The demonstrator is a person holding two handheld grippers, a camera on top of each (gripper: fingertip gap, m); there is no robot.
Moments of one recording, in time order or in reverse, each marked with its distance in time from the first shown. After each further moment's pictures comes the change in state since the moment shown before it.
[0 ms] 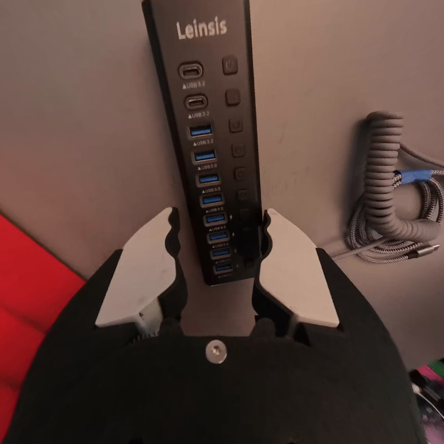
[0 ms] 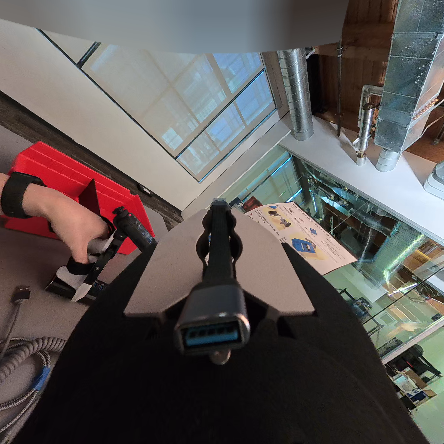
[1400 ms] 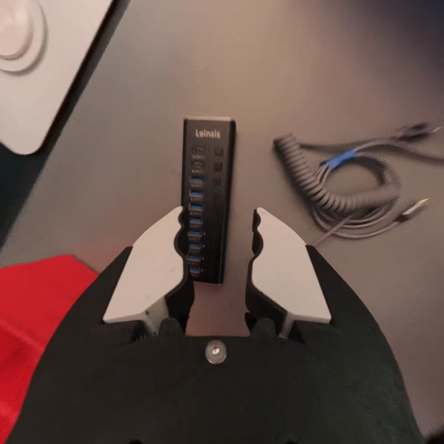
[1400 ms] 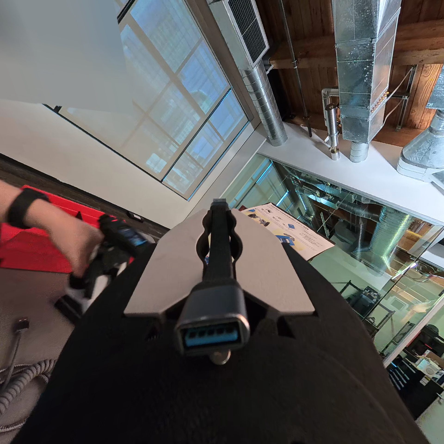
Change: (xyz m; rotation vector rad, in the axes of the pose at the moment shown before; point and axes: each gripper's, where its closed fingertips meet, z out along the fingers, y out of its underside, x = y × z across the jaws) left arm 0.041 -0.041 -0.052 0.214 -0.085 0.457; right arm 0.046 -0.013 -0.040 0.073 0.113 0.125
